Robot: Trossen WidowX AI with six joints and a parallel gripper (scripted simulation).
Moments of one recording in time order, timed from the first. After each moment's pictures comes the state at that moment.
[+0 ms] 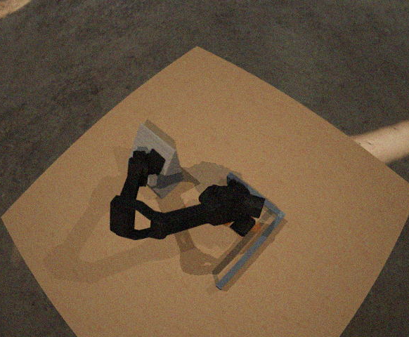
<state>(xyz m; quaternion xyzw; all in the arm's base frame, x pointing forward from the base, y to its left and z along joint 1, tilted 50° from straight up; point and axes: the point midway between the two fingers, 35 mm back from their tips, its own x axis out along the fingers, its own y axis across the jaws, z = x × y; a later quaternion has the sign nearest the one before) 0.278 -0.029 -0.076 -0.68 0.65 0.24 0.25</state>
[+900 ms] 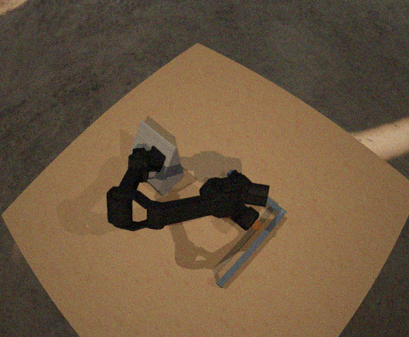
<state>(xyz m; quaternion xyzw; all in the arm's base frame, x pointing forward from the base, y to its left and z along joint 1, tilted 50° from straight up) 0.279 0.002 -0.054 -0.68 0.65 0.25 0.24</state>
